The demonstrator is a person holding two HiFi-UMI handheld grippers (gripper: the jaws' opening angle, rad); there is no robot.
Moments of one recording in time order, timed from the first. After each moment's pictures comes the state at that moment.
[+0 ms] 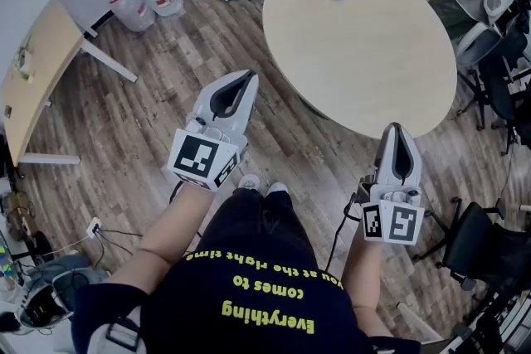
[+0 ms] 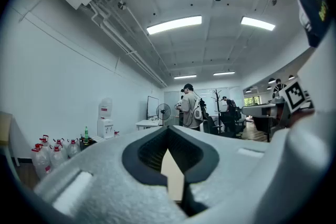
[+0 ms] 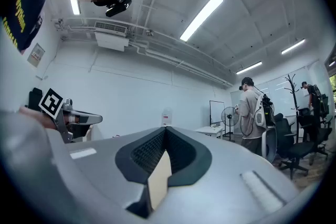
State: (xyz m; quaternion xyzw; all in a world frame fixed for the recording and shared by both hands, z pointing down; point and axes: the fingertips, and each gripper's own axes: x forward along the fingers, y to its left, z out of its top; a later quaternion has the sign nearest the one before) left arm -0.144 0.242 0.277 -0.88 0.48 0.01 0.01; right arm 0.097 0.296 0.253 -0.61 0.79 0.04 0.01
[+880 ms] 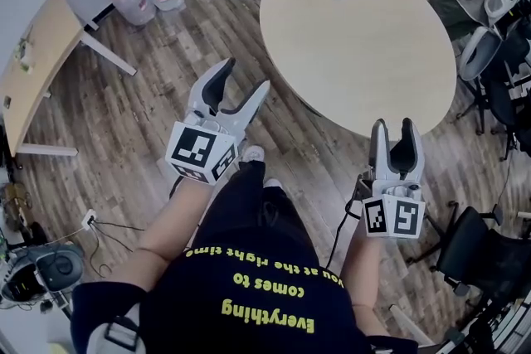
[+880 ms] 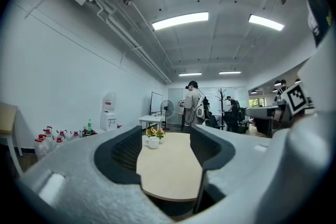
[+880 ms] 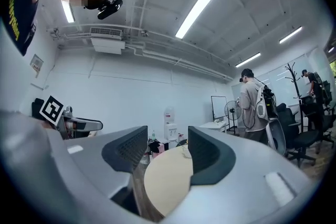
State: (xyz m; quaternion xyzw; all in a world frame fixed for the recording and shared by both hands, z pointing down) left arm -0.127 0.237 0.289 -0.87 0.50 0.00 -0.03; right arm 0.123 0.287 0.261 -0.59 0.80 0.00 0.03
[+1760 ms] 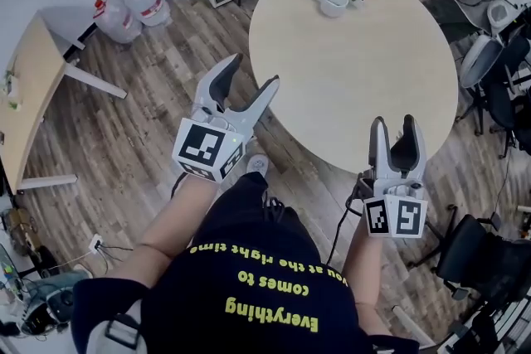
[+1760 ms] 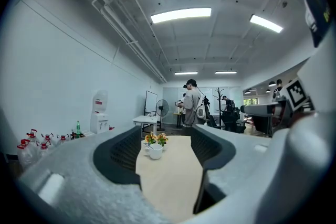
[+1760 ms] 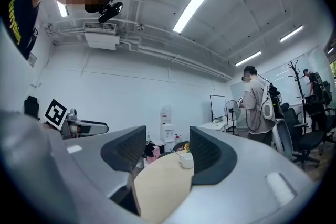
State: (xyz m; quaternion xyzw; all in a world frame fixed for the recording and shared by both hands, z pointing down) left arm -0.120 0.068 0.290 -0.89 0.46 0.00 -0.02; right arm 0.104 0.133 0.256 -0.61 0.80 0.00 0.03
